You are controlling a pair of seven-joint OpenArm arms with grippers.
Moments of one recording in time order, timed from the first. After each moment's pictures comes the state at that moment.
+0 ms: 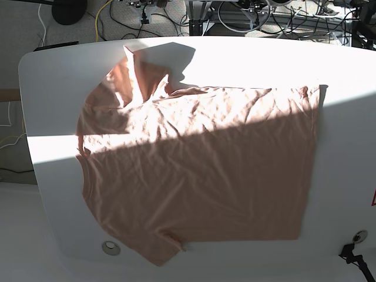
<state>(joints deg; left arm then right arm) 1.4 -2.5 -0.8 1.3 -0.3 -2.6 1.8 -8.9 0.7 -1.7 13.5 2.0 2.0 -5.3</state>
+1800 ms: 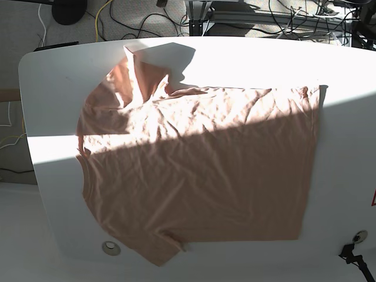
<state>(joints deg) 57.6 -6.1 -1.1 77.3 -0.5 -3.0 2.8 -60.5 2.5 -1.6 80.7 2.1 1.8 -0.6</state>
